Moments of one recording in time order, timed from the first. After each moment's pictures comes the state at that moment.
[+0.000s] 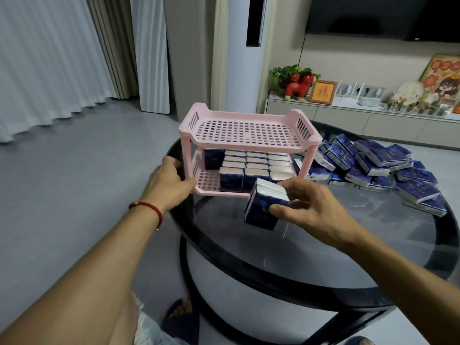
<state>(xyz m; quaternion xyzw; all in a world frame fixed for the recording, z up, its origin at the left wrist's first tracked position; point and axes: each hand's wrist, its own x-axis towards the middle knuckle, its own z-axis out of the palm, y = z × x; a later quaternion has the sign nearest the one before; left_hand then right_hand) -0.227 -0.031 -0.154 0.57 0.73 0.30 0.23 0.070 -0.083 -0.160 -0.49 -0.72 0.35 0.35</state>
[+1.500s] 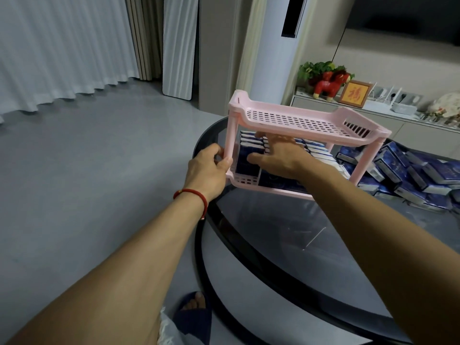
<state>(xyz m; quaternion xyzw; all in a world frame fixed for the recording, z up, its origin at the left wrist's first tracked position) -0.235 -0.007 -0.175 0.56 0.64 0.45 0.29 -0.064 0.051 -0.133 -0.60 -0.78 0.12 0.14</state>
